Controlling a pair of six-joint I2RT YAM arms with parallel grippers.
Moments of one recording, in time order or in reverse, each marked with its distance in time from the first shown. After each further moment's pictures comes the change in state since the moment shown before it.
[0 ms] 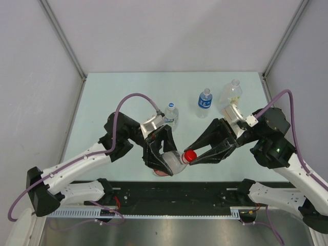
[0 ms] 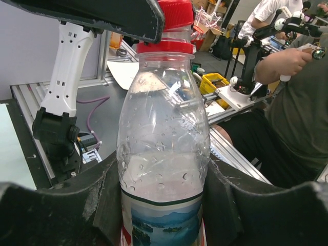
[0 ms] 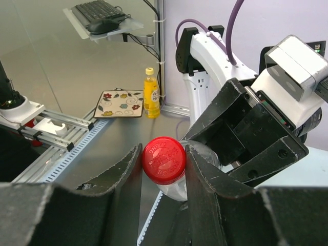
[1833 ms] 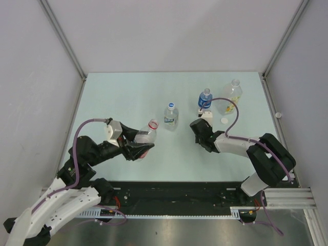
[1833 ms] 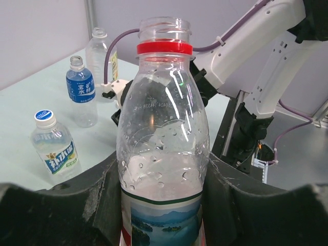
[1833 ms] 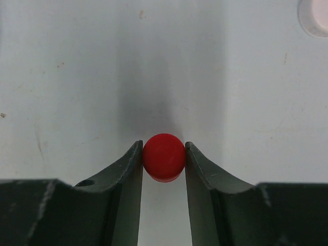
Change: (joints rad) left arm 0.168 -0.588 -0.222 -0.699 -0.879 0.532; right arm -0.190 0.669 -0.496 -0.084 1.559 0.253
